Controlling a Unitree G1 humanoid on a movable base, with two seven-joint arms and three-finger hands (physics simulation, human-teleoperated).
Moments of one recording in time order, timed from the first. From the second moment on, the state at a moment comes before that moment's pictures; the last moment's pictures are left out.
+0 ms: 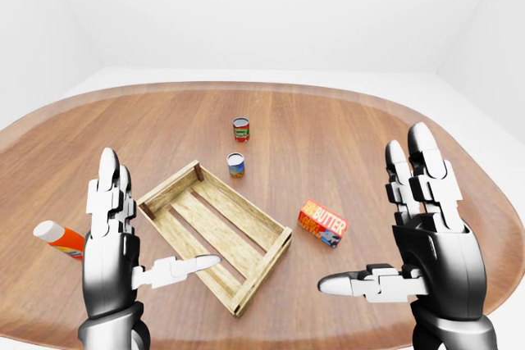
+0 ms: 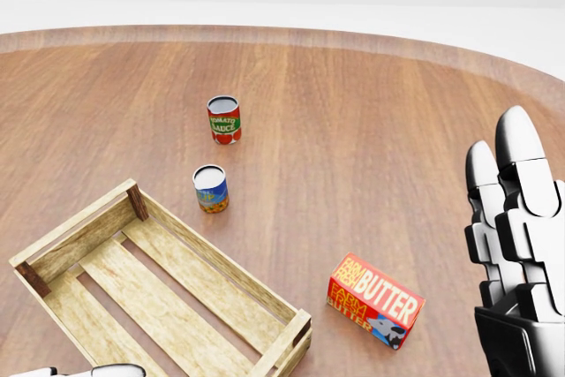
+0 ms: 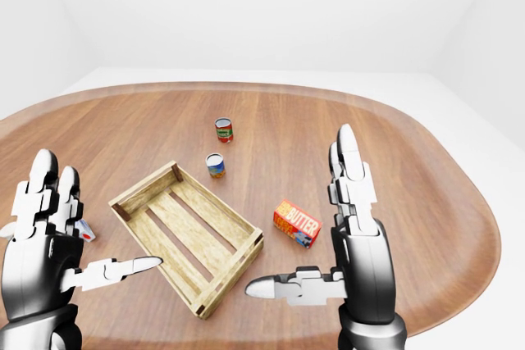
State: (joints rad) left arm 0.44 -0.09 0.11 -0.87 0.22 0.04 -0.07; right arm 0.47 -0.07 0.17 -1.04 -0.19 0.09 0.01
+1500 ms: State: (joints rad) left arm 0.44 -0.09 0.11 -0.87 0.22 0.04 -0.07; right arm 0.43 -0.07 0.18 -1.03 -0.23 0.09 0.01
